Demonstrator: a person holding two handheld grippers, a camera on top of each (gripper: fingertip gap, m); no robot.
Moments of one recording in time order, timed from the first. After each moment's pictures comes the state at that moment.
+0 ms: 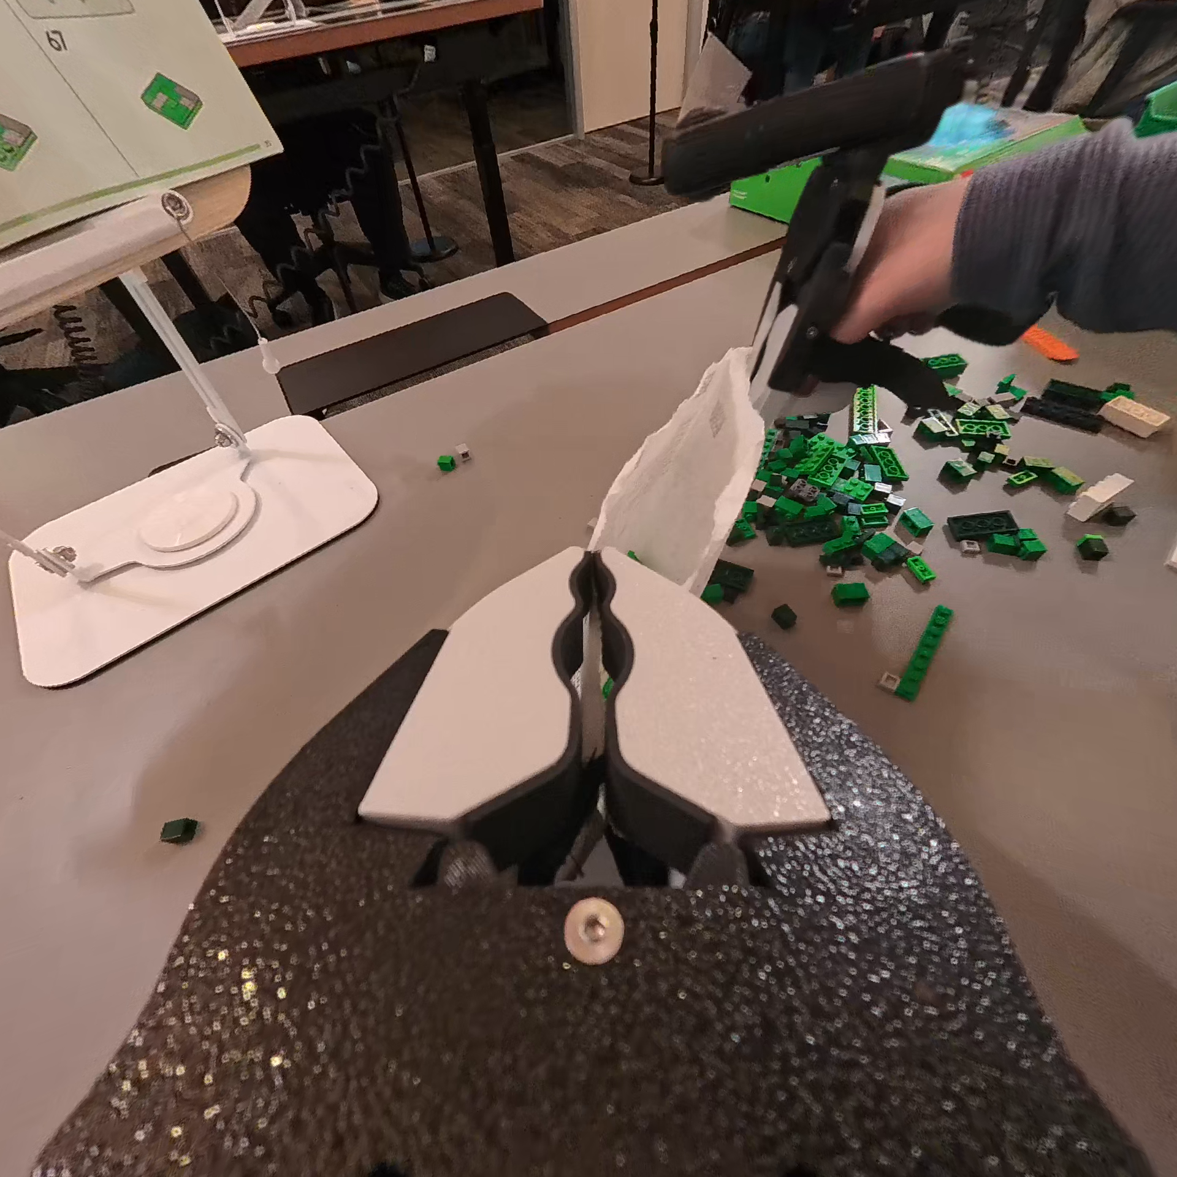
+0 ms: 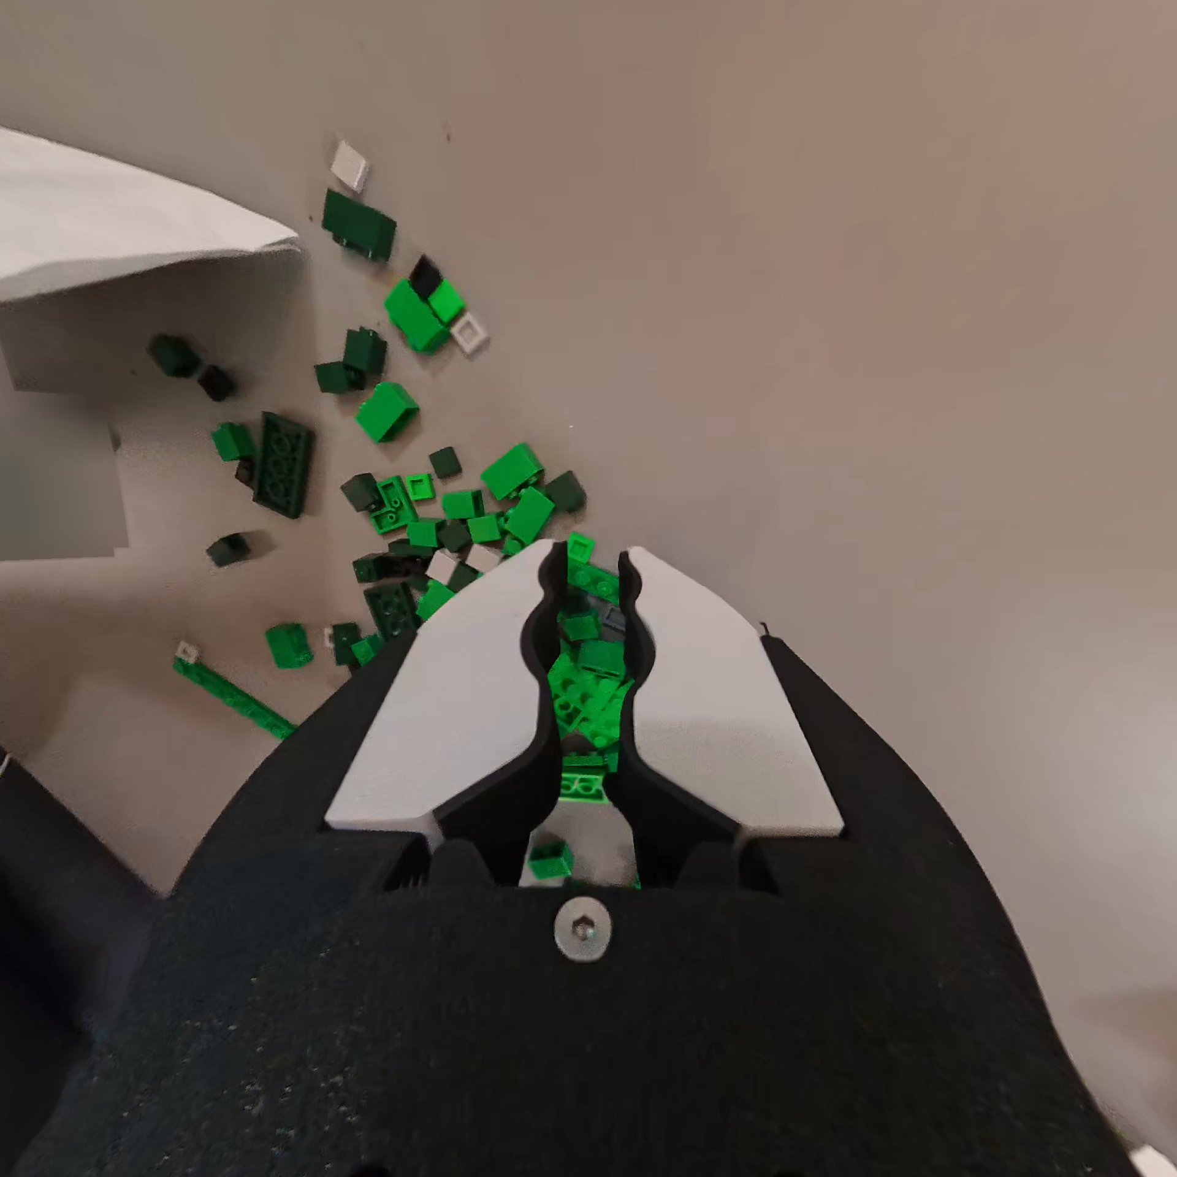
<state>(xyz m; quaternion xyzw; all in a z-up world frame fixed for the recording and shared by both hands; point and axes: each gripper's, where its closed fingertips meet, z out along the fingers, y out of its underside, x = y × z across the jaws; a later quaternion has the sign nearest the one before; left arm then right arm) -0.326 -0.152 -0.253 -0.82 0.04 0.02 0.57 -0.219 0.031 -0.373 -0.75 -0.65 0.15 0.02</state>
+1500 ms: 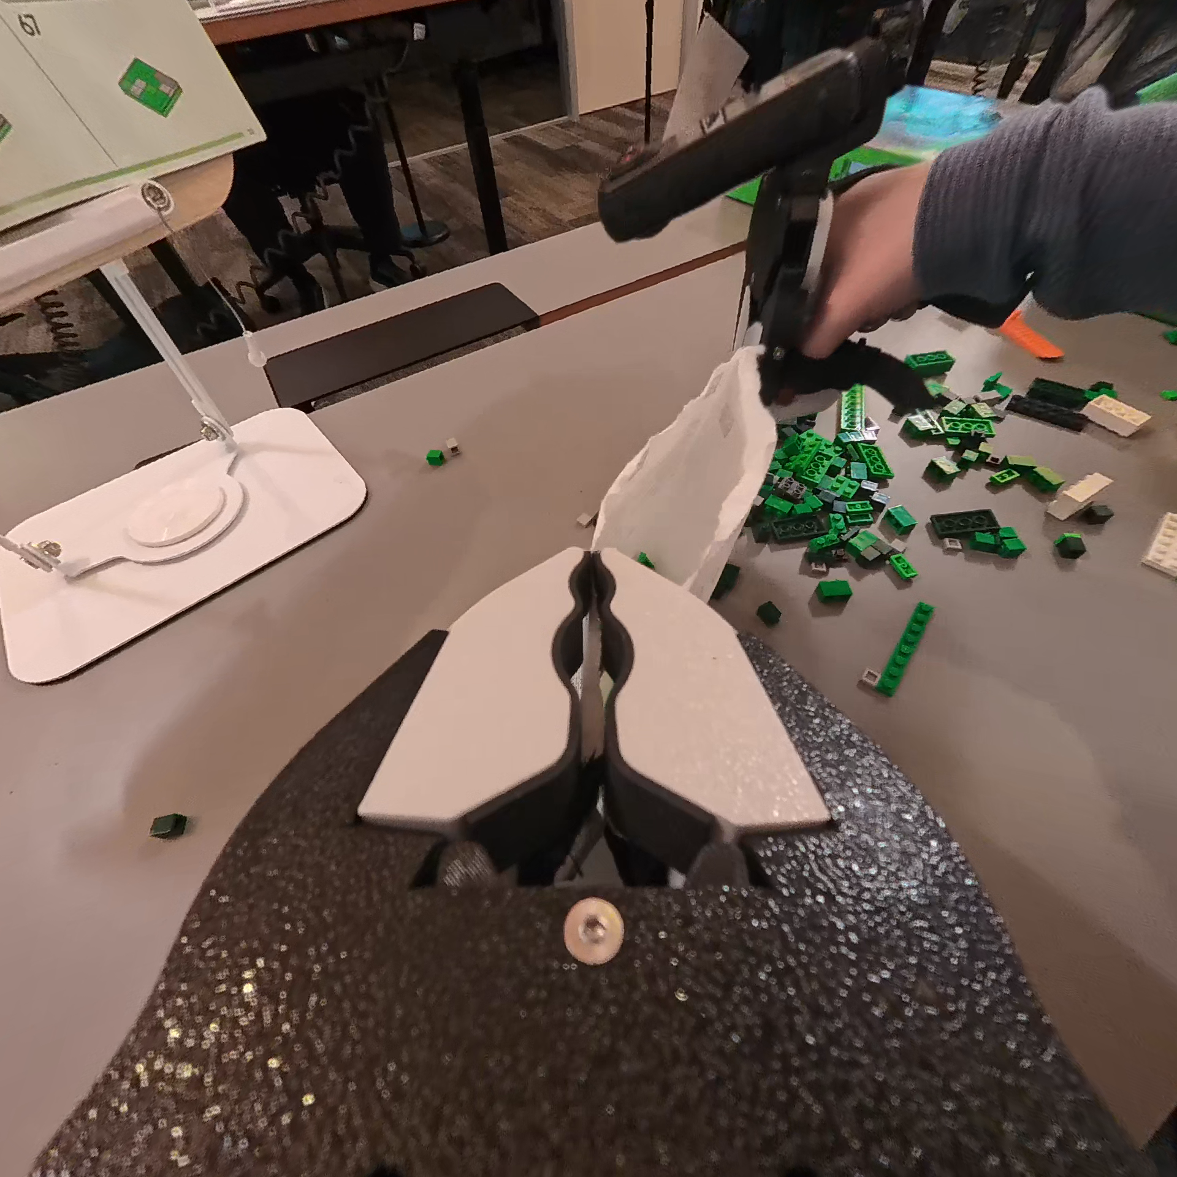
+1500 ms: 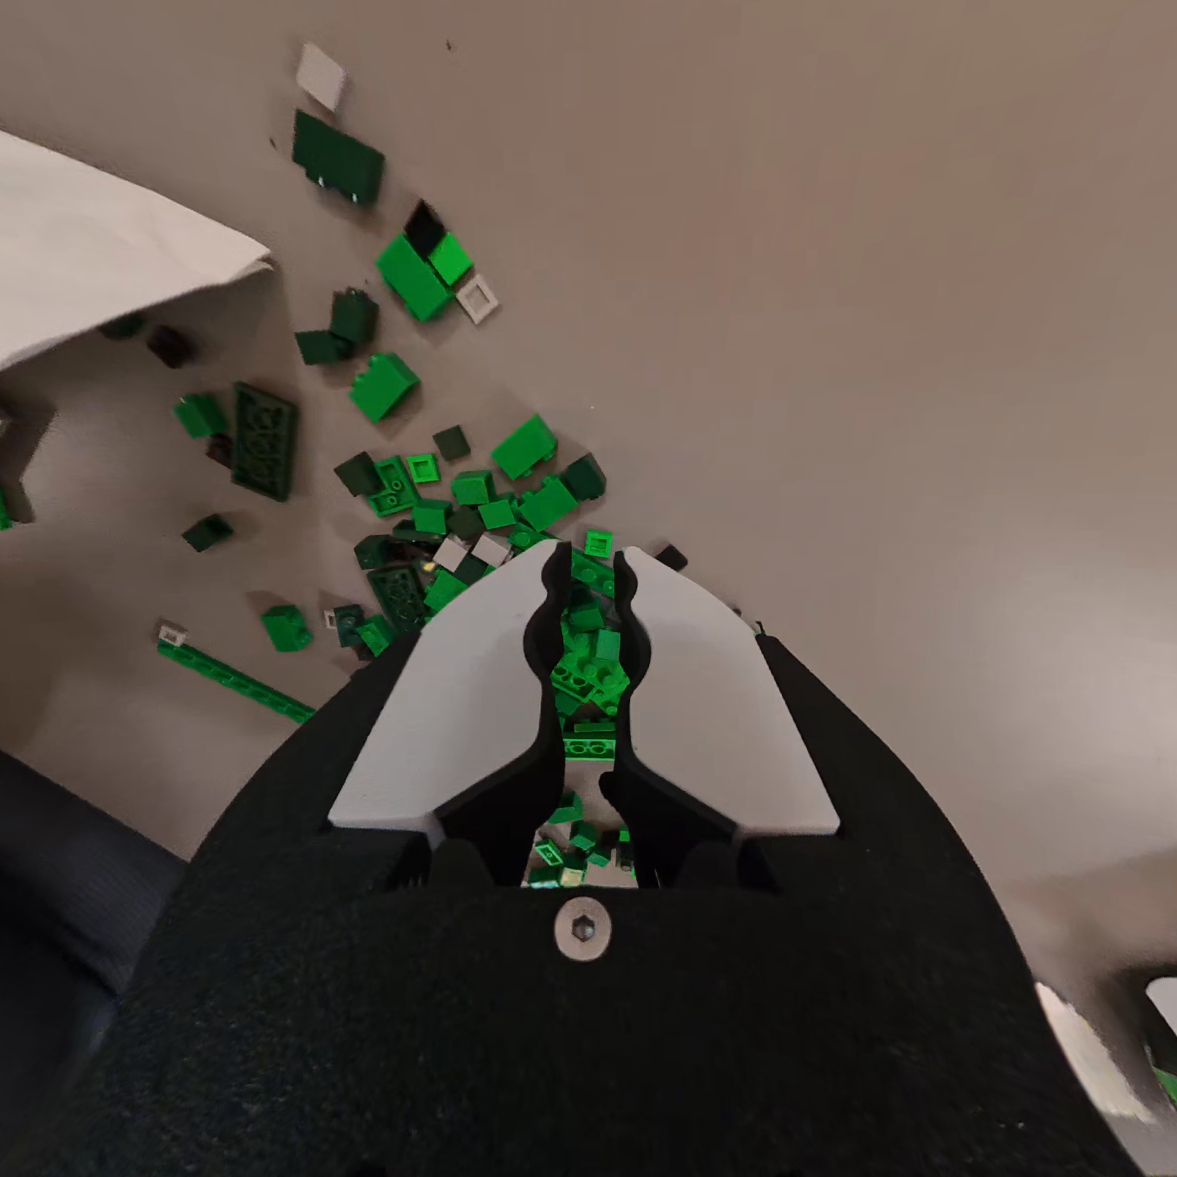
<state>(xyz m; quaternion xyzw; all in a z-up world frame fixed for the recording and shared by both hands) -0.320 -0.153 -0.251 -0.83 0.04 0.02 0.56 -0.215 0.024 -0.374 -0.74 -0.67 0.06 -0.02</state>
